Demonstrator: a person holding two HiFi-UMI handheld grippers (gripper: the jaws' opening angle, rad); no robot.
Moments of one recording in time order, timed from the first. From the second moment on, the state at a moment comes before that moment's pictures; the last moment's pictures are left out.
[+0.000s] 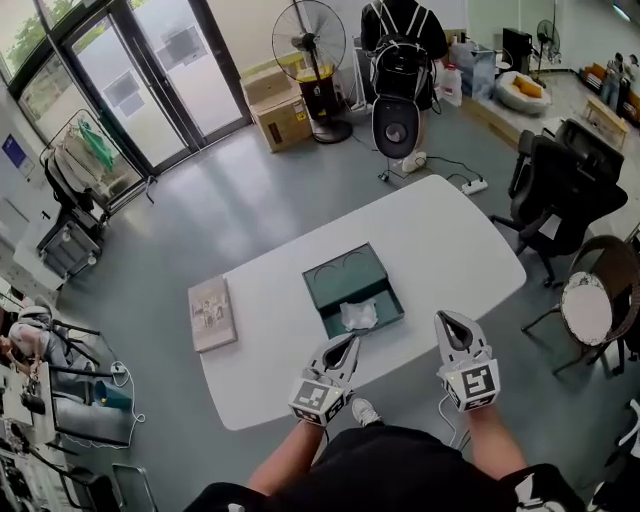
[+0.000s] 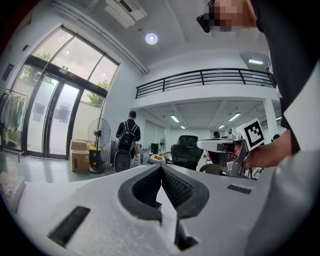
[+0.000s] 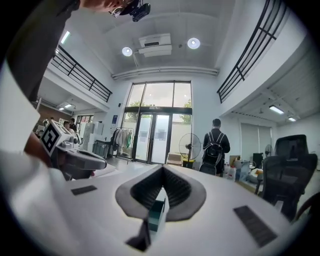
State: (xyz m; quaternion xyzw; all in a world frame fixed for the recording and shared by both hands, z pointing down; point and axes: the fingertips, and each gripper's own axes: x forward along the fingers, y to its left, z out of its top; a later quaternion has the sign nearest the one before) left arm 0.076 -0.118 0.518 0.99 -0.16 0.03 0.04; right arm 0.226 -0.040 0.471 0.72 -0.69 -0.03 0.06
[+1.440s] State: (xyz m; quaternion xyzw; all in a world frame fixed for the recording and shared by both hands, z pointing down) left arm 0.046 -0.283 0.525 0.94 -0.34 0.05 0.03; right arm 0.171 -0.270 0.517 0.50 -0.85 0.01 0.13
